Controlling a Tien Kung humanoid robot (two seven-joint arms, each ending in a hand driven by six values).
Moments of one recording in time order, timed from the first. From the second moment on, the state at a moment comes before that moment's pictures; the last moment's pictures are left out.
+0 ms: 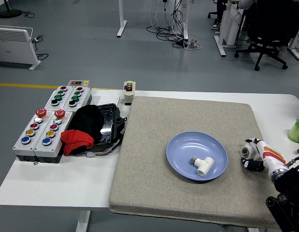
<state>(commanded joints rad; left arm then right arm) -0.10 0.07 -0.02 -0.28 -0.39 0.19 -0.06 0.54 -0.09 1.24 0.84 -2.06 -0.20 -0.17</state>
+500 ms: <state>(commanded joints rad) -0.09 0.07 -0.02 -0.27 -0.39 0.18 -0.06 0.50 -0.13 1.13 1.11 -1.97 -0.20 -0.15</state>
